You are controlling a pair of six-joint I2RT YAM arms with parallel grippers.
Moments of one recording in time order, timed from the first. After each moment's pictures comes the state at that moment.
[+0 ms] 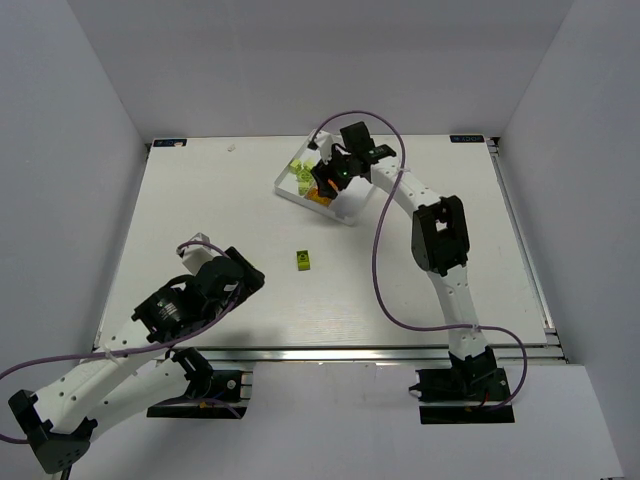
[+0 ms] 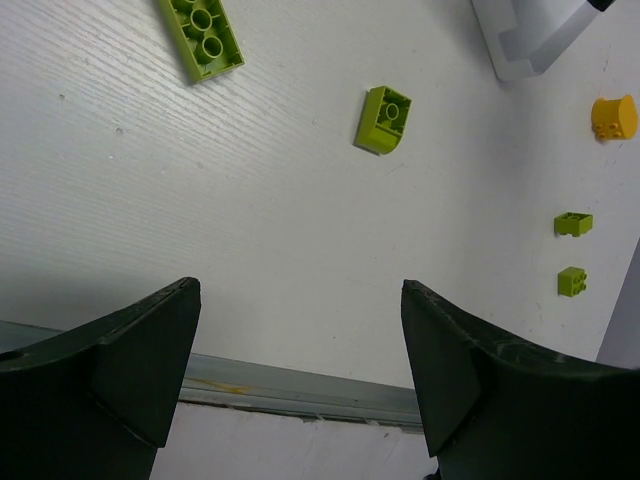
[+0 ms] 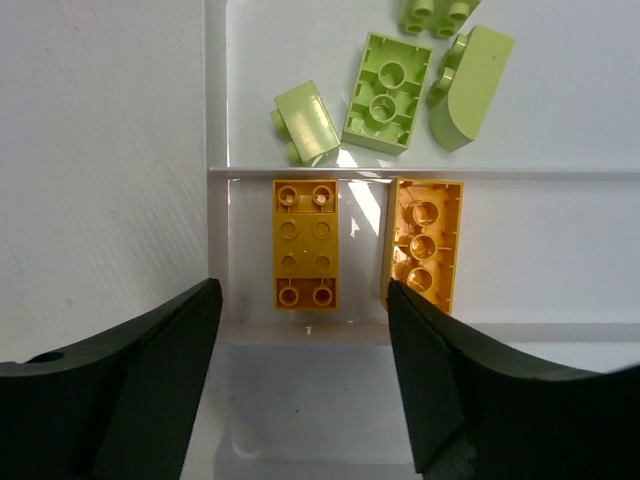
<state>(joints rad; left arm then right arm) -0.81 0.71 0.77 -0.89 -0.49 -1.22 0.49 2.42 2.18 -0.57 -0.45 -0.48</state>
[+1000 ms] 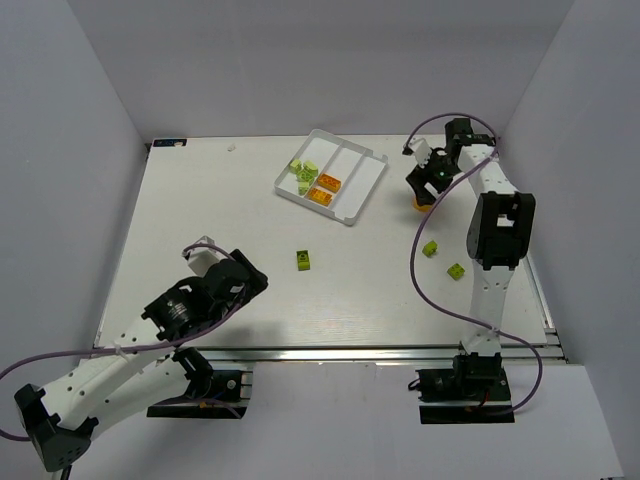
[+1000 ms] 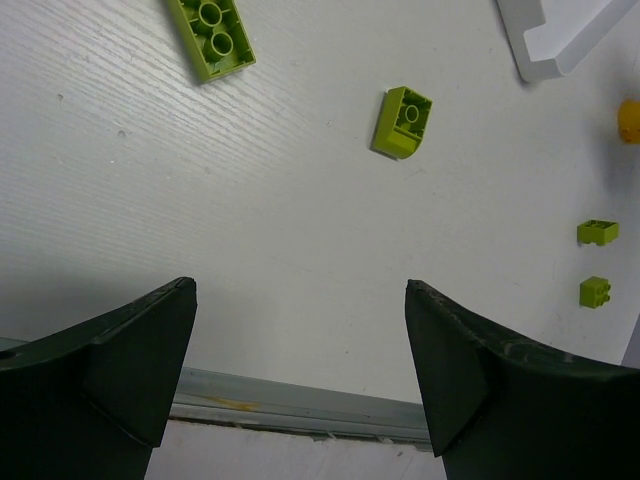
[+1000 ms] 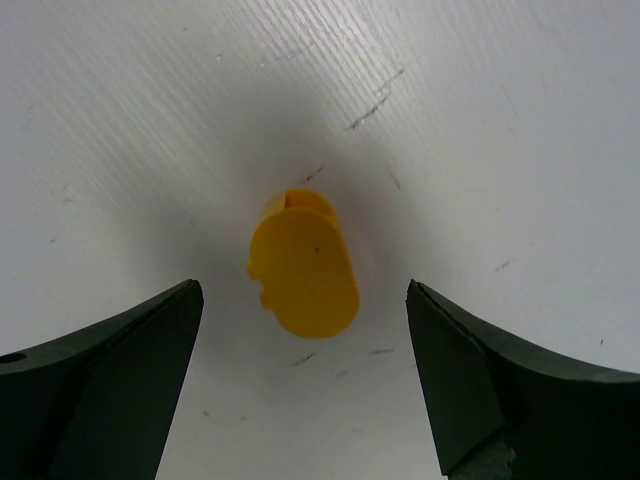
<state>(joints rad) -0.81 0.72 0.70 -0.82 -0.50 -1.22 0.02 2.25 2.00 -0.94 -0.39 -0.91</state>
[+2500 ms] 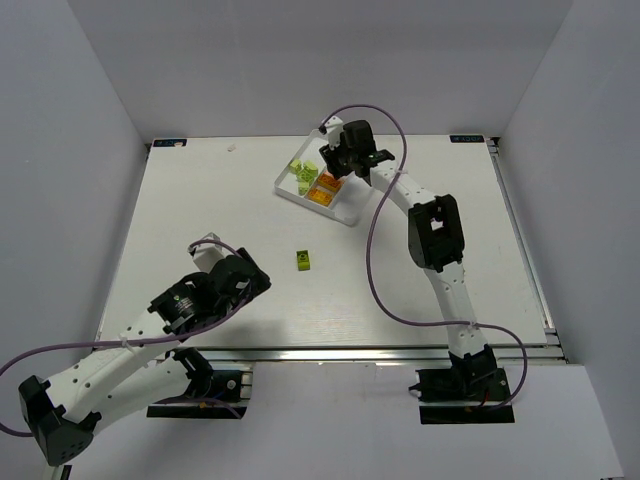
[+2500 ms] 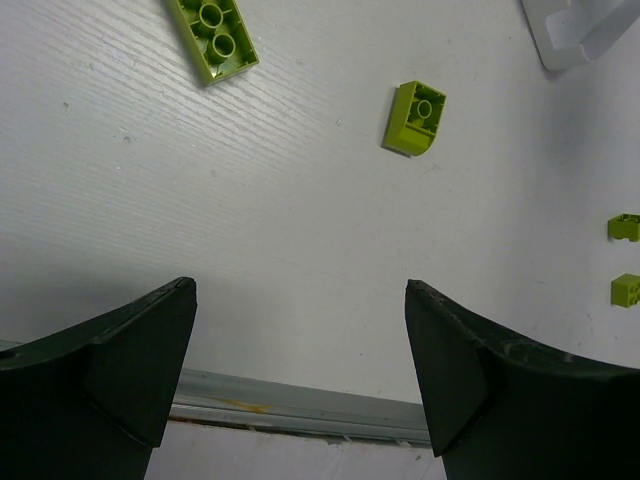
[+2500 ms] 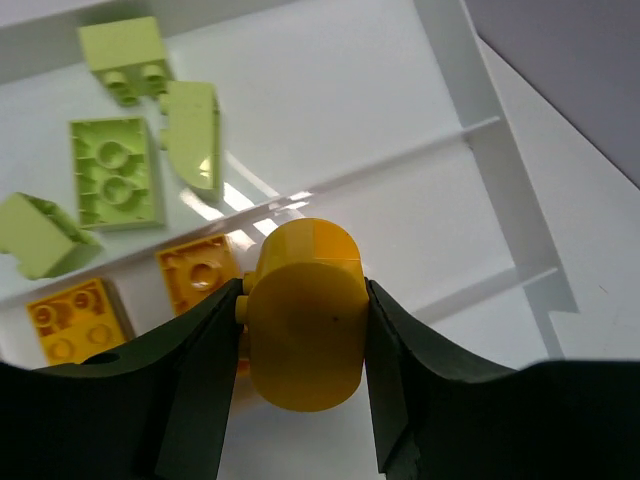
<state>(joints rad) -0.81 0.78 0.72 -0.81 -0.50 -1.18 0.47 2.49 2.21 -0.29 -0.15 -0.30</state>
